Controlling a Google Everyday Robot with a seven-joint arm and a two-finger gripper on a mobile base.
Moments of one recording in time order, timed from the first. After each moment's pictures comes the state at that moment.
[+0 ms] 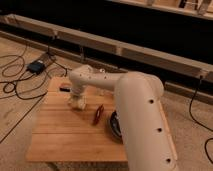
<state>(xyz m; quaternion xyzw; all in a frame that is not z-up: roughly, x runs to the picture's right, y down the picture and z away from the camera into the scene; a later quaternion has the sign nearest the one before) -0.196 0.094 0.910 -0.34 -0.14 0.08 0.93</state>
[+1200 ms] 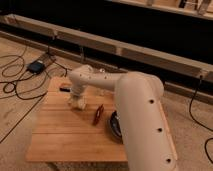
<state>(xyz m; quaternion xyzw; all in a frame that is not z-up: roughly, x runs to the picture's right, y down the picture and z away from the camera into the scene) -0.196 0.094 0.910 -0.34 -0.14 0.08 0.93</state>
